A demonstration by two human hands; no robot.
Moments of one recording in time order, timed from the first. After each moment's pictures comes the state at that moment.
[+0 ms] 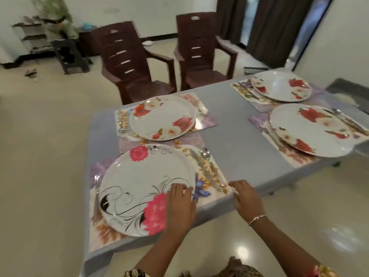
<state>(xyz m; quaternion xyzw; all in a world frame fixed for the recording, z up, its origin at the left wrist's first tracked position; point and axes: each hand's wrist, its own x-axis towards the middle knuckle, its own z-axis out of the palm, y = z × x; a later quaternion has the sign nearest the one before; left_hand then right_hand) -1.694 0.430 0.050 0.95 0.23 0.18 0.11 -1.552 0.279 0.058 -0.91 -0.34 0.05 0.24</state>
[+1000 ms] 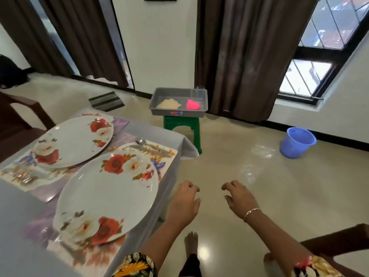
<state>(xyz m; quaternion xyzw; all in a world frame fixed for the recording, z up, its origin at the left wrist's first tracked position) -1.209 0.033 0.052 0.94 -0.21 0.00 0.28 -1.225 -0.163 0.063 -0.99 0.02 0.05 0.16</state>
